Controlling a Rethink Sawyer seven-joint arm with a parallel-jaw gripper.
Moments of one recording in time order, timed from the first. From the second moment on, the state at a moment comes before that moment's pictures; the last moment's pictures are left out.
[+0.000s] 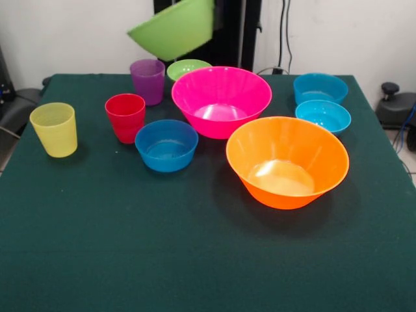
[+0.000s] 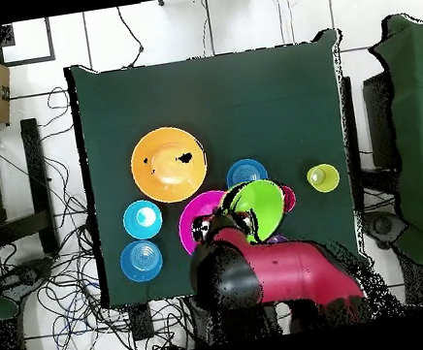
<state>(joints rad) -0.53 -1.15 0.28 2.25 -0.24 0.26 1.76</state>
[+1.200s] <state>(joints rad) -0.49 -0.90 0.18 2.06 -0.24 0.19 1.83</state>
